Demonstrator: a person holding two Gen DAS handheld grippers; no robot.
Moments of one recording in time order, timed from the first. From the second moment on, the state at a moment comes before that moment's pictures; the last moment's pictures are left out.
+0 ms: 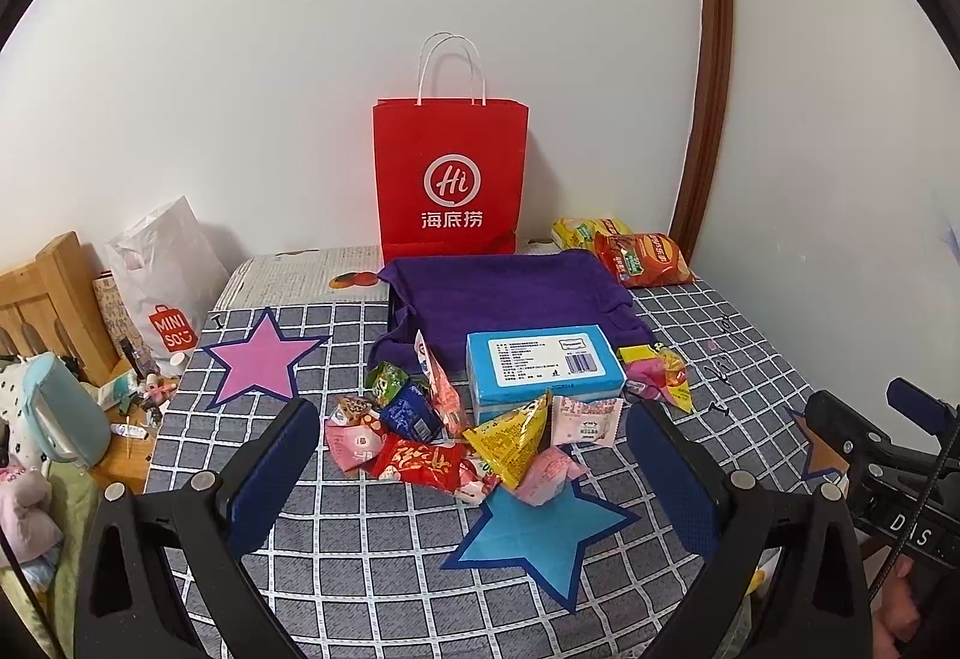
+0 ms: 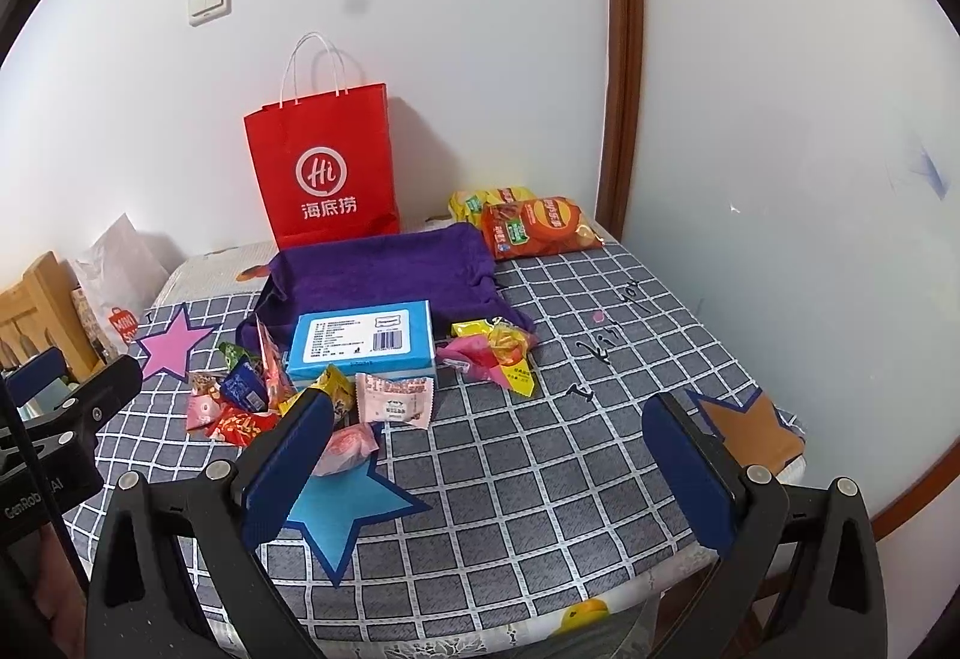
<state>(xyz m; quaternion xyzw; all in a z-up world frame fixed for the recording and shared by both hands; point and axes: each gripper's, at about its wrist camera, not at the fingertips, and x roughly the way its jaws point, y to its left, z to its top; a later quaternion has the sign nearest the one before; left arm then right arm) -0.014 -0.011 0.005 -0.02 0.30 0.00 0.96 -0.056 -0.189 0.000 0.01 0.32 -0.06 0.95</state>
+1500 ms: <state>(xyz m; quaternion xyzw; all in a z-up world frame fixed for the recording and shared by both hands) -0.019 -0.009 0.001 -0.02 0.30 -0.01 0.95 -0.060 -0.185 0.002 0.01 0.31 -0.07 0.95</state>
